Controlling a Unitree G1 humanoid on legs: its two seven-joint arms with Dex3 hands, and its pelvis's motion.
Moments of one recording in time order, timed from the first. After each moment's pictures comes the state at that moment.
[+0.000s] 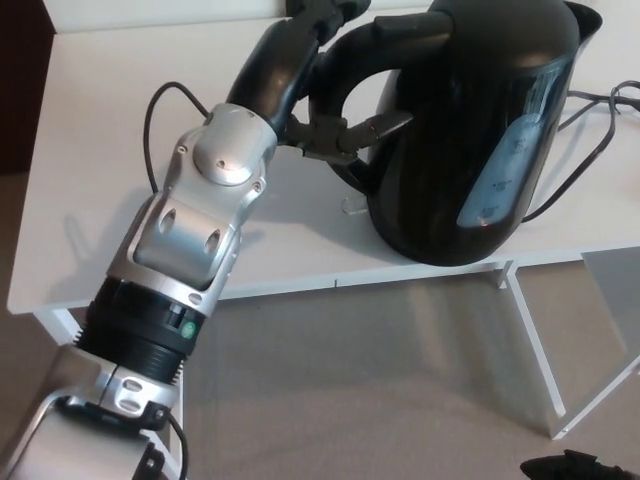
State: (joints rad) left_arm -0.75 0.15 -0.25 0.30 0.07 0.35 -0.06; right_arm 0.13 -0.37 0.12 0.74 -0.23 -0.39 0.04
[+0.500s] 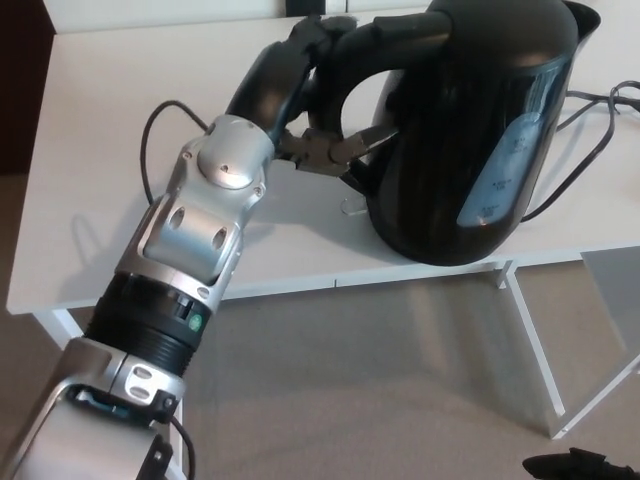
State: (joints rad) left_arm -0.78 0.13 -0.22 0.46 0.10 0.35 -0.05; right_arm 0.21 -0.36 0.08 0.62 -0.18 -0.38 0.08
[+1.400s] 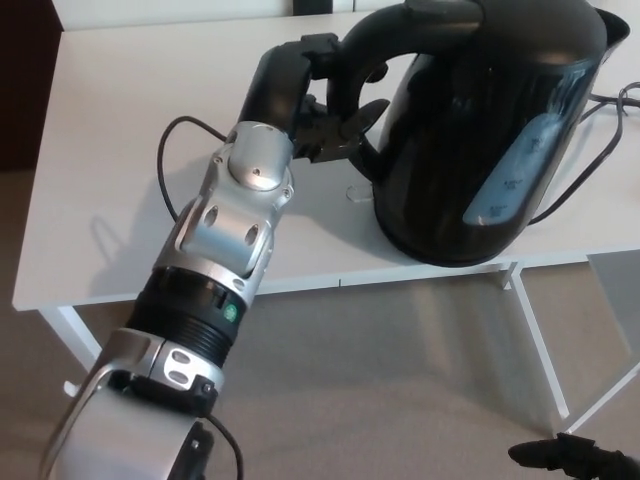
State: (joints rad) left_arm -0.82 0.01 -0.15 0.59 0.15 0.30 0.11; right_arm 0.21 -0.35 0.08 0.53 -0.15 -0.35 0.13
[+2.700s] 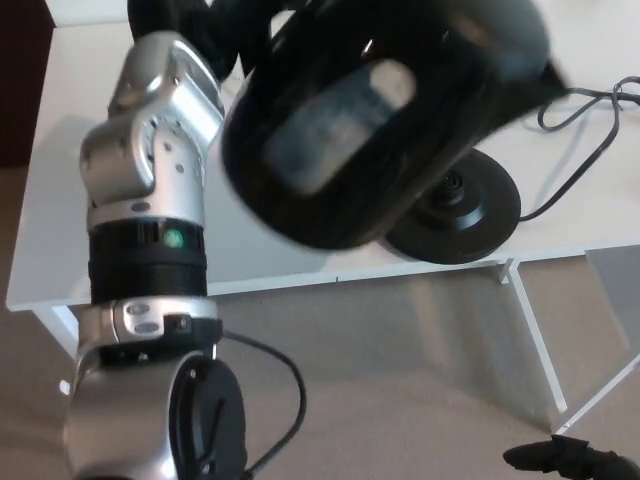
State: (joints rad) left_arm -0.97 -0.08 0.45 0.42 -0.27 0.45 0.17; right_arm 0.20 -0.35 0.10 0.53 -0.15 -0.32 0.13
